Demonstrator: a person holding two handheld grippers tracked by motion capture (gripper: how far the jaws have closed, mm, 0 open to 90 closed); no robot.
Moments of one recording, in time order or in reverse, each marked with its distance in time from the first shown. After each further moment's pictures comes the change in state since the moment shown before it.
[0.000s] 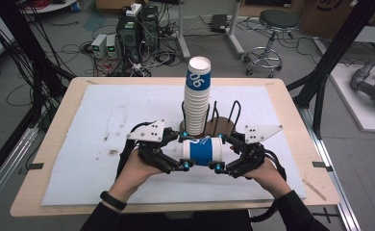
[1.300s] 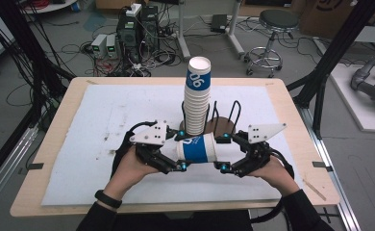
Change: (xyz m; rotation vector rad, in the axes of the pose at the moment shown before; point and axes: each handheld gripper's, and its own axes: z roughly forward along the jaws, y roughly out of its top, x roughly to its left) left arm -0.005 0.014 -0.008 0.146 0.086 0.116; right arm -0.005 0.000 -0.012 0.079 -0.038 -0.020
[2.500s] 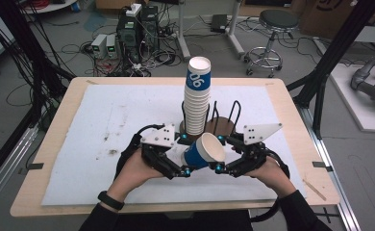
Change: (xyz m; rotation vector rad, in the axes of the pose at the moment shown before) left arm -0.006 -0.002 0.022 0.137 -0.027 -0.047; right arm 0.010 0.010 0.010 0.014 0.027 -0.037
